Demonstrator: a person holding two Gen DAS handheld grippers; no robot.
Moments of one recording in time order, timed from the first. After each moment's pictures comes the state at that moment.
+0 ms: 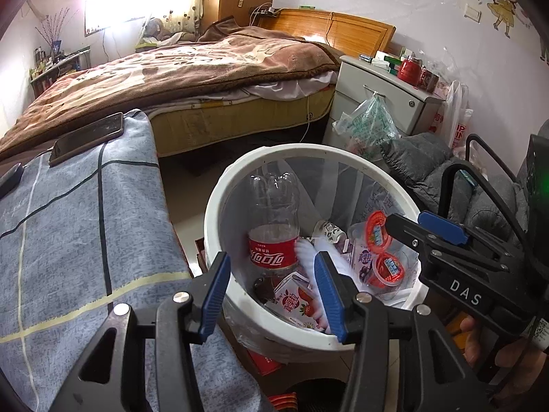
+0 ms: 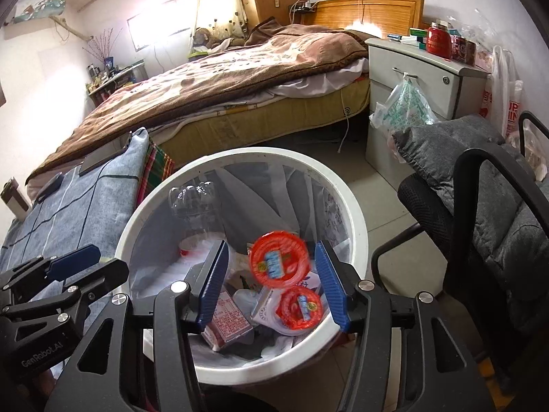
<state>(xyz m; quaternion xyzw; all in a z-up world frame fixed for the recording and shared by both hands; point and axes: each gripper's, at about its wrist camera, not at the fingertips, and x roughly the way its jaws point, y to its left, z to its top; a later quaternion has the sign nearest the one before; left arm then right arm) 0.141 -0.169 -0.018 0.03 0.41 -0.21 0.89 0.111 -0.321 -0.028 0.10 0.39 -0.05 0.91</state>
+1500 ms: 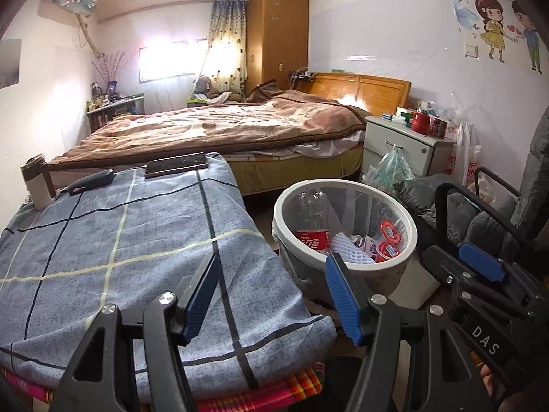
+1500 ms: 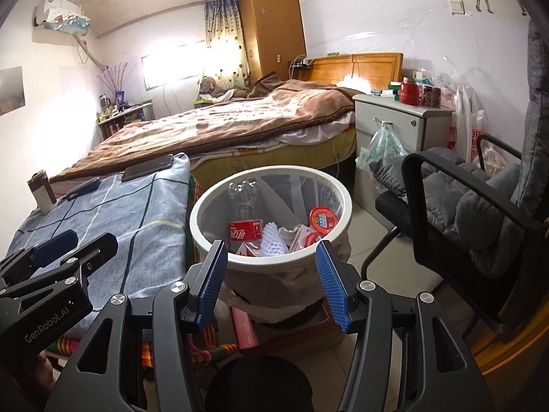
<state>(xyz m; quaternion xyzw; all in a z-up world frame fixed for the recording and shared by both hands) 0.009 -0.097 0.017 0.02 0.28 -0.12 0.95 -0.005 -0.255 0.003 0.06 0.28 -0.08 0.95</state>
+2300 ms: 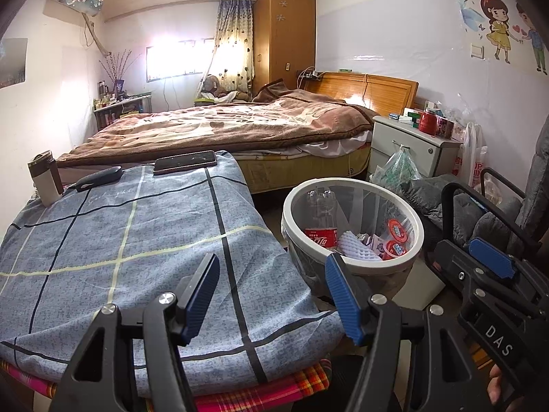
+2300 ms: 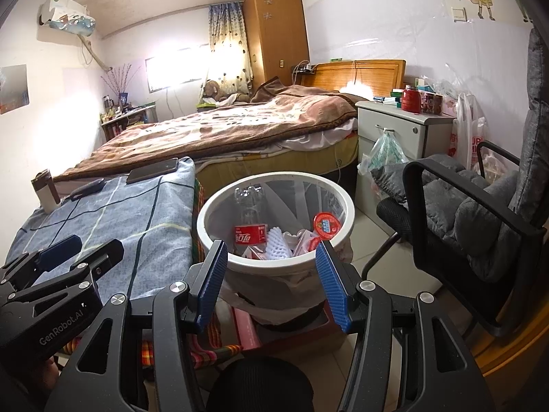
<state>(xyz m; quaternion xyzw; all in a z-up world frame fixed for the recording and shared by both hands) 0.006 -0.096 0.015 0.02 0.28 -0.11 0.95 -0.011 -0.246 0.006 0.06 0.27 -0.08 0.96</state>
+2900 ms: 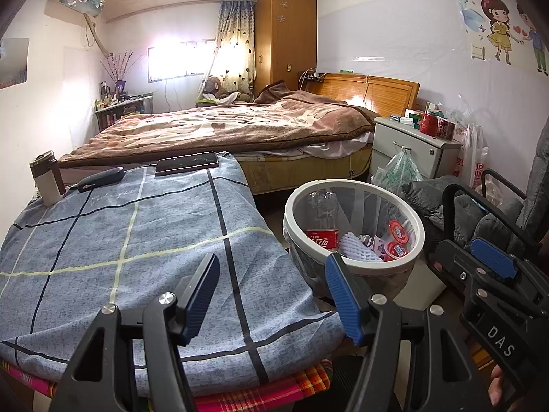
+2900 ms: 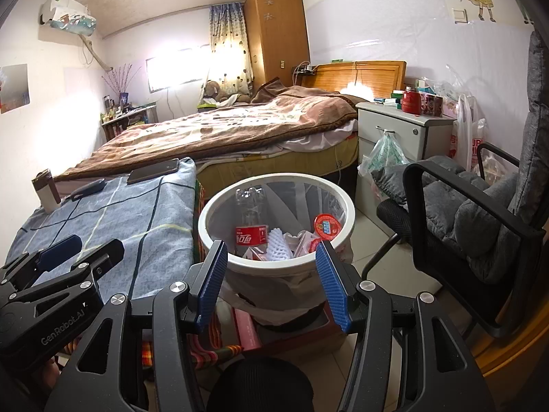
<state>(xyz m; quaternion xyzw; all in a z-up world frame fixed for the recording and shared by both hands) 0.005 -0.095 0.014 0.02 0.28 -0.10 0.95 -0.009 -0.246 0.008 0.06 0.27 -0.08 0.96</state>
